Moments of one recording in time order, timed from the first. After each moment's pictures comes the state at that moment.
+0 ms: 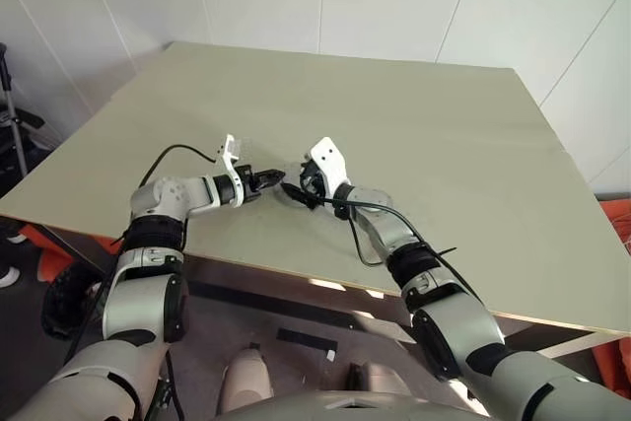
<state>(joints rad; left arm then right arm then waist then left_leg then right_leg) -0.77 0.28 0.28 0.64 -0.61 1.07 -0.59 -0.69 -0.05 0.19 0.76 0.00 -0.03 0.57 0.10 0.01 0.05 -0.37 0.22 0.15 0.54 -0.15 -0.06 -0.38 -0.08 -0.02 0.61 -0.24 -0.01</state>
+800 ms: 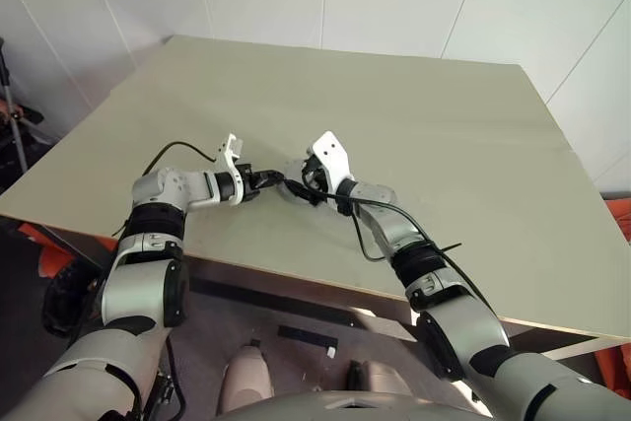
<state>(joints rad) -0.85 0.29 0.28 0.73 -0.55 1.11 -0.58 -0.68 -0.07 0.20 0.63 0.00 0.10 0.56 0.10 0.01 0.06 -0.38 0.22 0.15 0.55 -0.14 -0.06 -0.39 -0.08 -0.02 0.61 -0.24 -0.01</state>
